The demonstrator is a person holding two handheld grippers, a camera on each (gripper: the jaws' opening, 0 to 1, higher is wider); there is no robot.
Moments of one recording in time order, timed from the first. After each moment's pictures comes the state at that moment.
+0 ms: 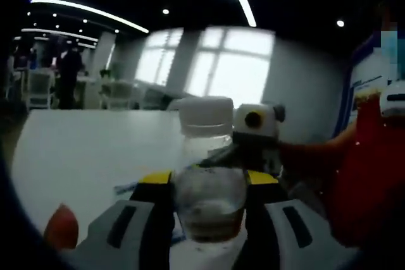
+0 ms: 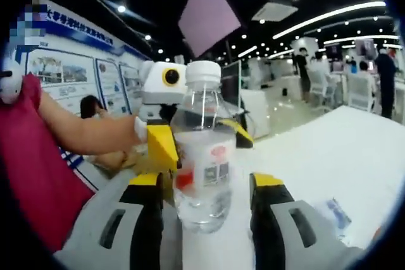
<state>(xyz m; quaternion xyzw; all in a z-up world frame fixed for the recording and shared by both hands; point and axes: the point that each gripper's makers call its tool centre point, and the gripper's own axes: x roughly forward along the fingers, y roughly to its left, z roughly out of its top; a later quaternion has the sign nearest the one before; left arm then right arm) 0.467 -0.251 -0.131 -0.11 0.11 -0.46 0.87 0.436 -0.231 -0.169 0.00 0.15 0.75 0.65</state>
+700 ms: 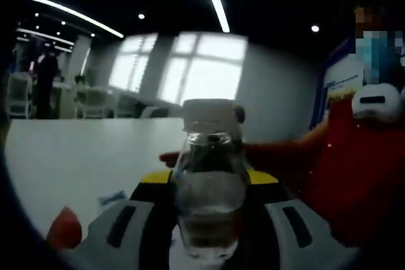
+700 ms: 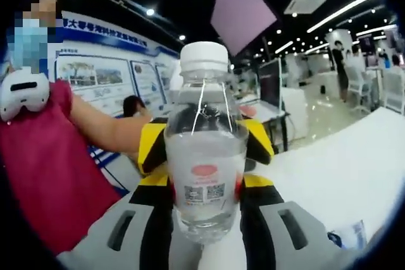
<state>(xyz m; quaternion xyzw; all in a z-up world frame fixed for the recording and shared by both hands) 0.446 -0.248 -0.110 -0.09 0.08 -0.53 0.84 0.410 -0.200 -0.152 0.00 0.13 0.81 0.57</state>
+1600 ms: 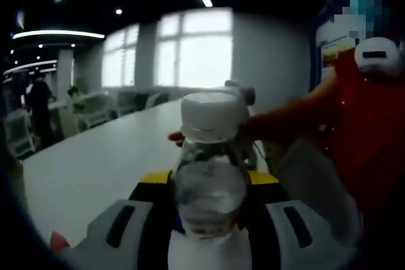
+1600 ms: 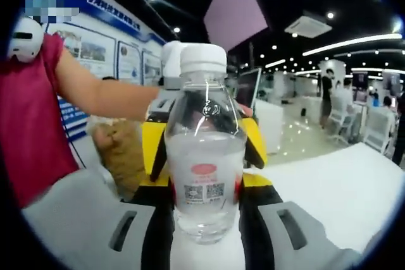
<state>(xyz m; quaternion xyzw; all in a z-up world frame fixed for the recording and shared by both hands) 0.532 -0.179 -0.142 0.03 0.11 -0.55 0.83 0.512 -0.131 -0.176 -0.07 0.06 0.77 0.64</state>
